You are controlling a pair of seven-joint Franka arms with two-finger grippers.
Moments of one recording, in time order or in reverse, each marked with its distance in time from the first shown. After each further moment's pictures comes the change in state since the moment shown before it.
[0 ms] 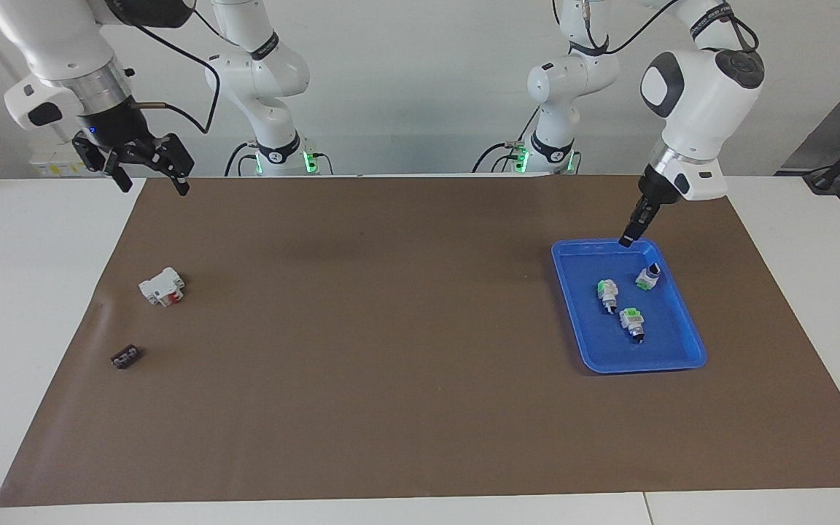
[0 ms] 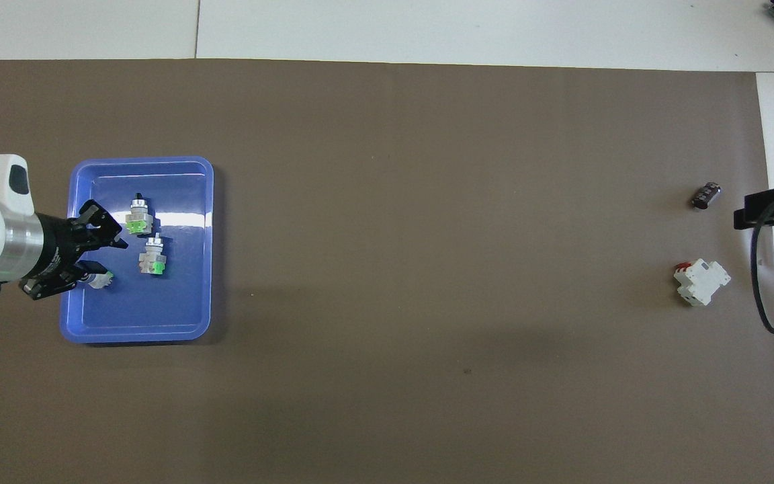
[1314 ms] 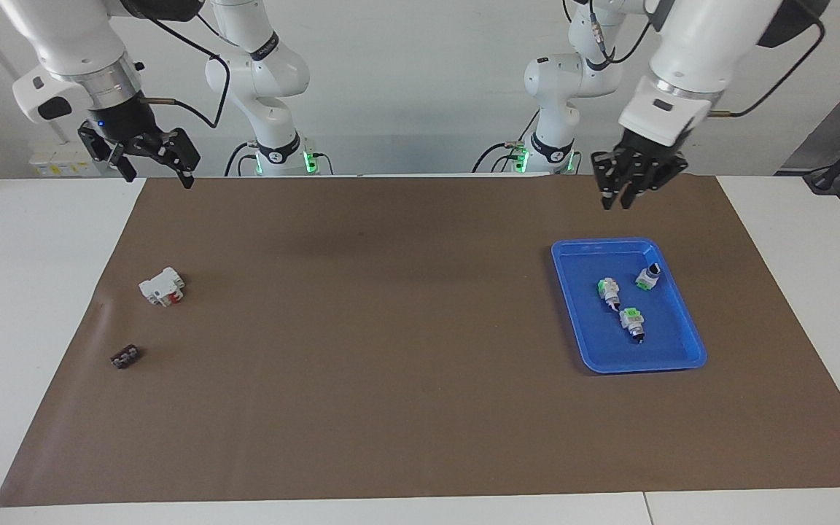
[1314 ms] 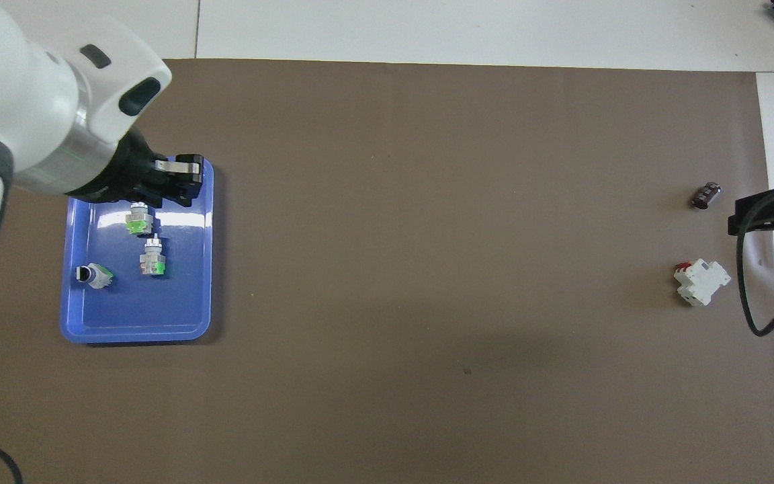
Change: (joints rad) left arm -0.167 0.343 0.047 0.785 0.154 -0.479 0.676; right arm 0.008 0.012 0.037 0.015 -0.043 -0.032 0.053
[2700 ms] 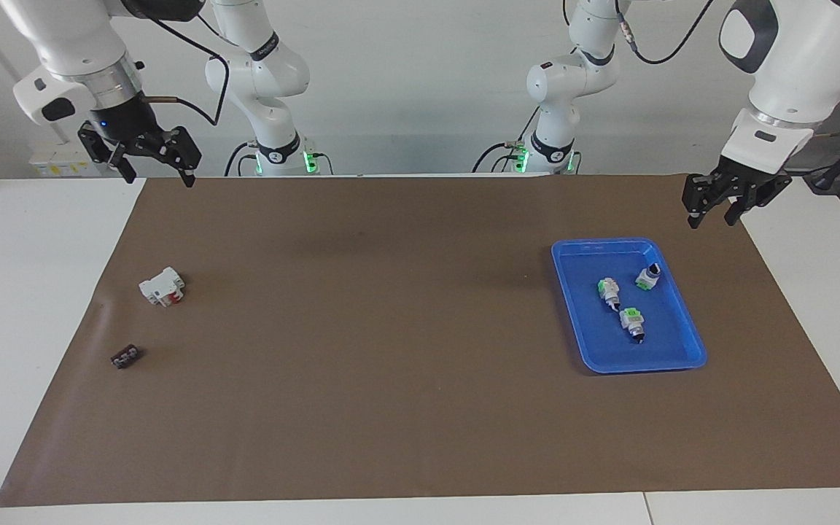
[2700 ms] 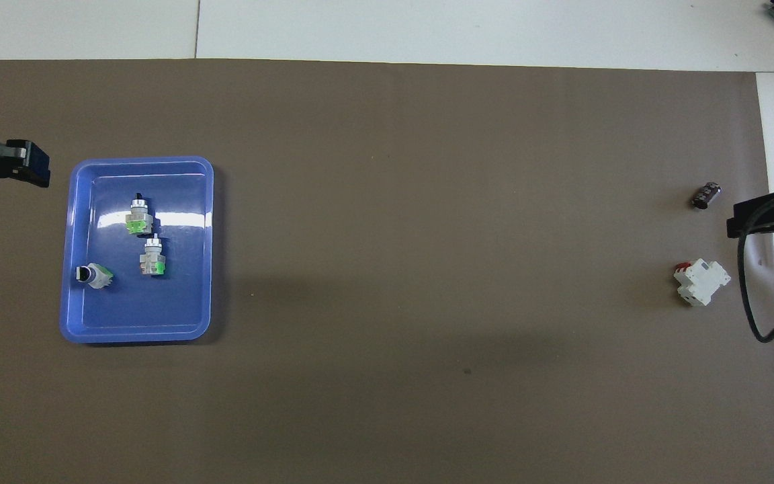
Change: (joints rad) left arm 0.205 -0.100 -0.001 -0.244 0.064 0.180 0.221; right arm 0.000 0.000 0.001 0.000 0.000 -0.003 -0.053
